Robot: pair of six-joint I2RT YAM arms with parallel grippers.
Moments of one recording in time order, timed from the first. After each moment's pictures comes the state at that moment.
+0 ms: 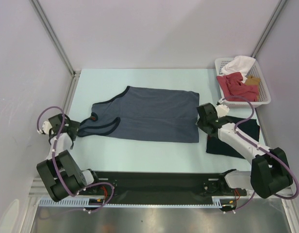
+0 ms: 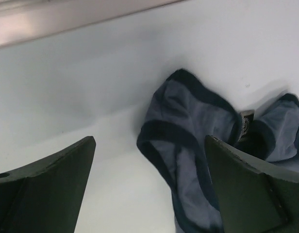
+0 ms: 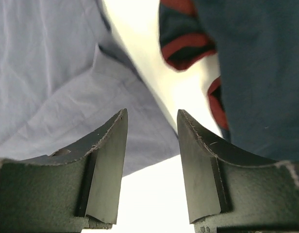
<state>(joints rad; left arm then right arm) 0.52 1.23 0.61 -0.27 -0.13 -0.84 0.41 1.28 0.81 -0.51 0.48 0.98</state>
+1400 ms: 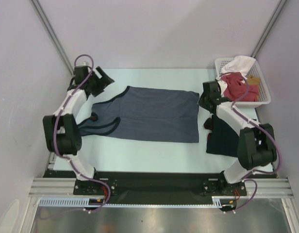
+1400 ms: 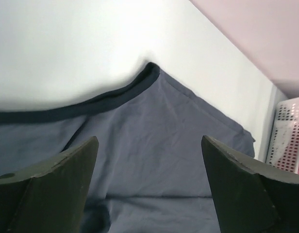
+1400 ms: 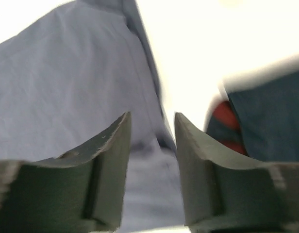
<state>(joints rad) 0.09 1.69 1.33 -0.25 0.26 -0.64 0.25 1.54 1.08 -0.33 0.35 0.68</state>
